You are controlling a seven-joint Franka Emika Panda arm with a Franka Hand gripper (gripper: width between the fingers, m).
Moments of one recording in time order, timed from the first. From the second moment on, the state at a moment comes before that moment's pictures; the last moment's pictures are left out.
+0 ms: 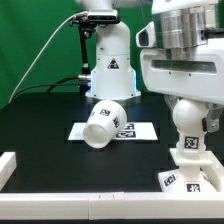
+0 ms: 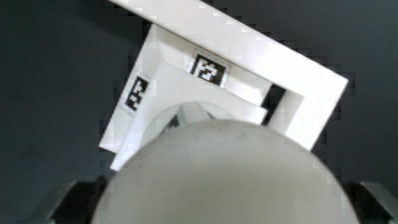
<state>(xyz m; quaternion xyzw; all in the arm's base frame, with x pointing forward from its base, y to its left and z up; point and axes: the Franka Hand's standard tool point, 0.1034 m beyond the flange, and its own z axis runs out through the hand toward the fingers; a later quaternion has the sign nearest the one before) 0.615 0.094 0.113 -0.84 0.53 0.02 0.08</state>
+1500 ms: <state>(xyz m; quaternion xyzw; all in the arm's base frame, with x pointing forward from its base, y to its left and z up) 0.613 0.087 0.110 -0.99 -0.12 -0.06 0.01</state>
